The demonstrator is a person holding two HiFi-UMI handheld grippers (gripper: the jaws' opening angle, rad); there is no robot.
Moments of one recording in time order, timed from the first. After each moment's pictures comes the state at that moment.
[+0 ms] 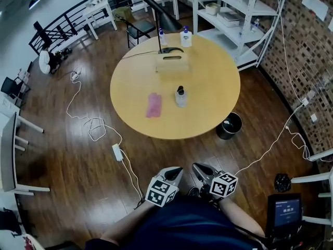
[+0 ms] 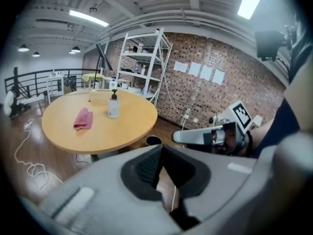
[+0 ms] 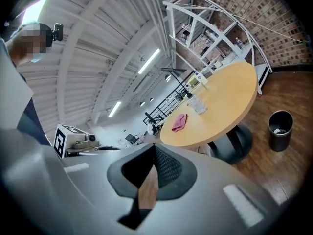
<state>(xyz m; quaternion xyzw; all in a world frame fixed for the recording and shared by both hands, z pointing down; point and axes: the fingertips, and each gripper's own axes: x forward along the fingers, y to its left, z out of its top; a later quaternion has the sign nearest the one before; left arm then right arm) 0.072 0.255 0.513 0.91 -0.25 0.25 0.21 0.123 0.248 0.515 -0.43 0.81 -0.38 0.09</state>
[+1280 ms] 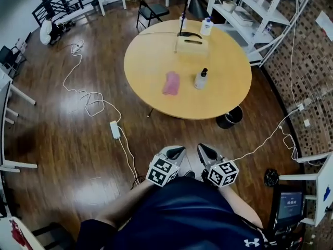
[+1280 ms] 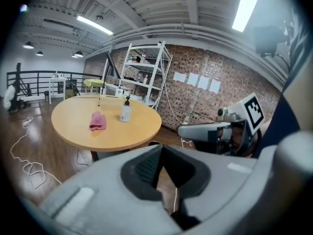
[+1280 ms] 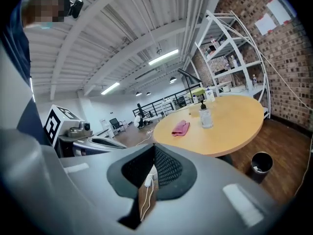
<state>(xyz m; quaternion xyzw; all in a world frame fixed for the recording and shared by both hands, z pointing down) -0.007 0.240 0.494 0.93 -0.25 0.20 0.20 0.054 0.236 0.476 -0.51 0.82 -0.24 -0.03</state>
